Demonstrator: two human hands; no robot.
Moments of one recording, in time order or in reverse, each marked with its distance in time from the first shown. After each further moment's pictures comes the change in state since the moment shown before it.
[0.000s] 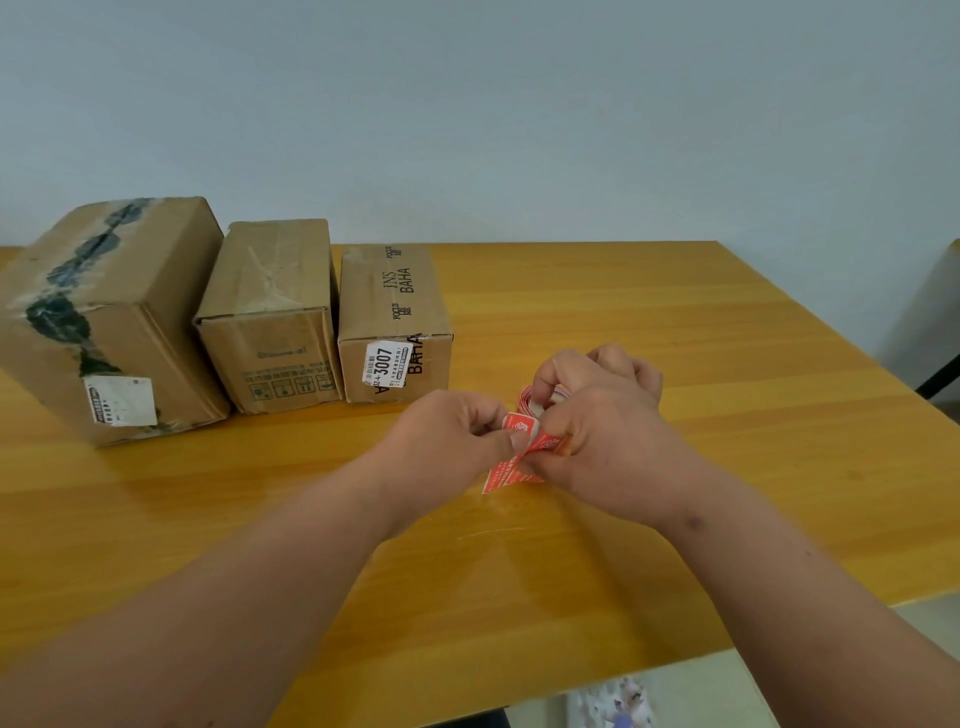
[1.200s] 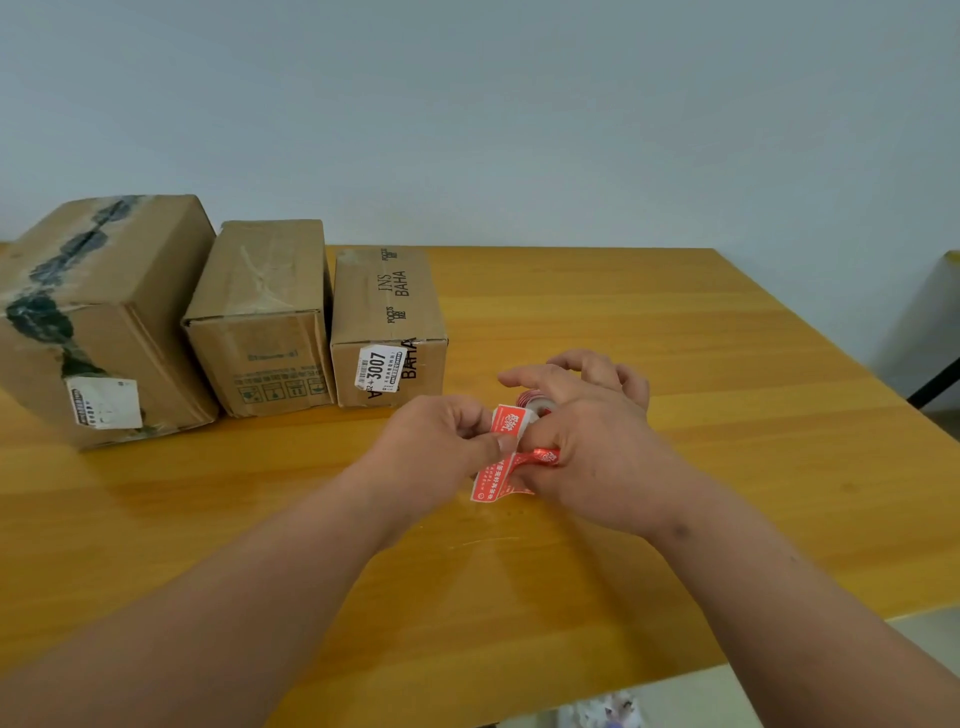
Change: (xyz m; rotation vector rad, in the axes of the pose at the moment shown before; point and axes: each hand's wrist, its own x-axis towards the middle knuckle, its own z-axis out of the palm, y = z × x) left_hand 0.005 -0.005 0.002 -0.099 0.076 -0.062; right_hand 0.003 -0.003 -0.004 -0.027 -0.185 0.037
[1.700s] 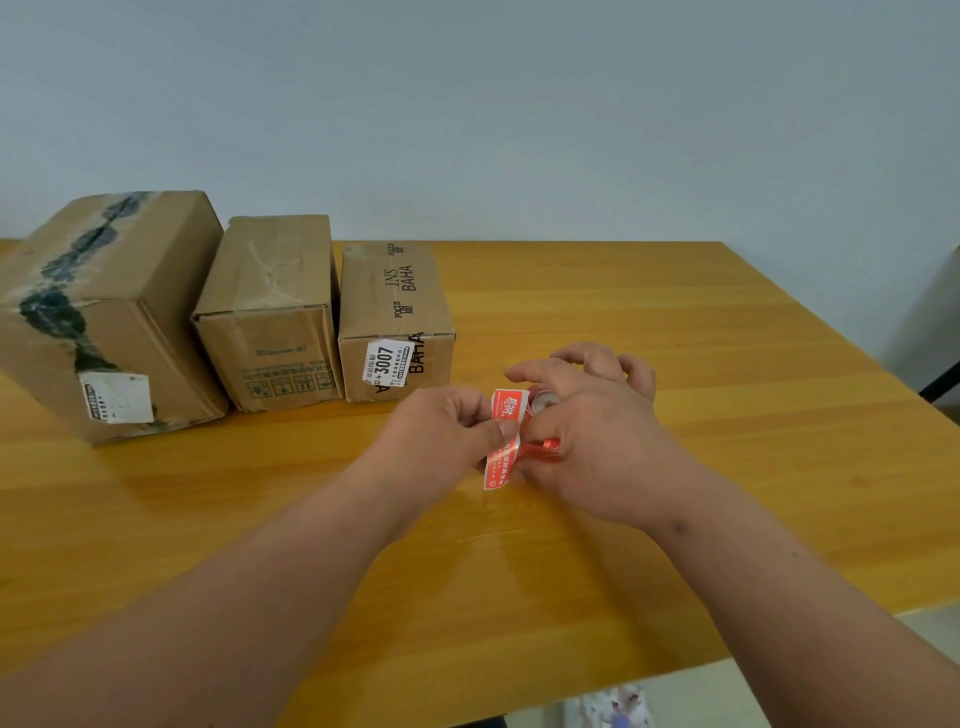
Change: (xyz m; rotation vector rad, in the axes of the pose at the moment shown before) left_hand -0.001 0.002 0.001 -0.086 0.048 -0.022; right_hand 0.003 -0.003 0.002 -0.098 0.036 -0.013
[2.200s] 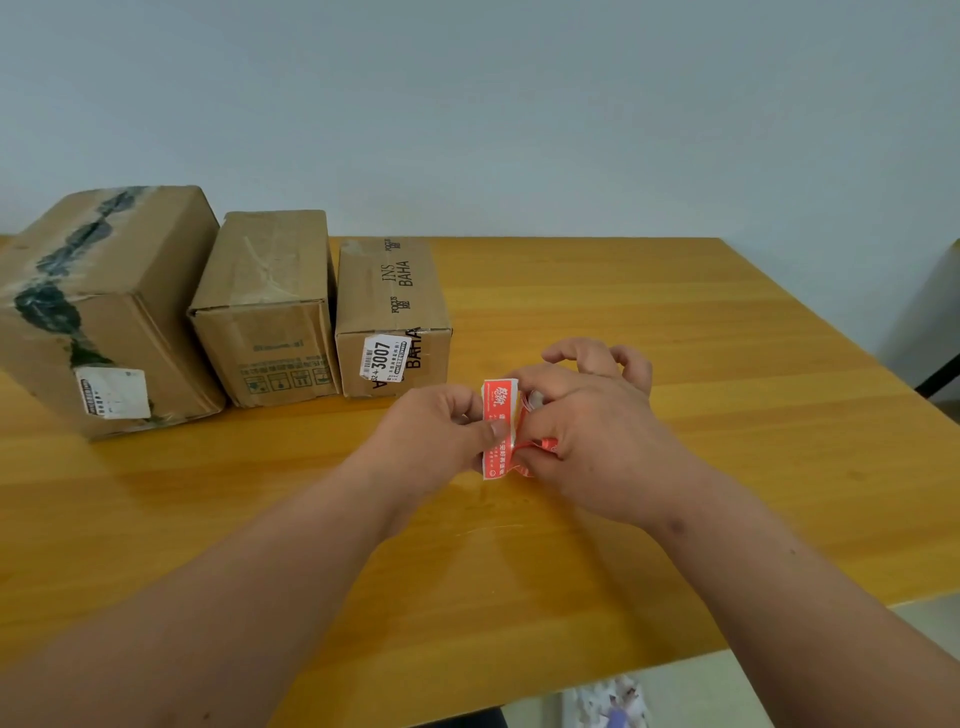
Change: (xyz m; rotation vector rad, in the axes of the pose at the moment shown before) left_hand 0.002 -0.005 -0.002 -0.039 -0.013 -0.069; right_hand -0.003 0.004 0.005 -0.042 0.076 -0.071
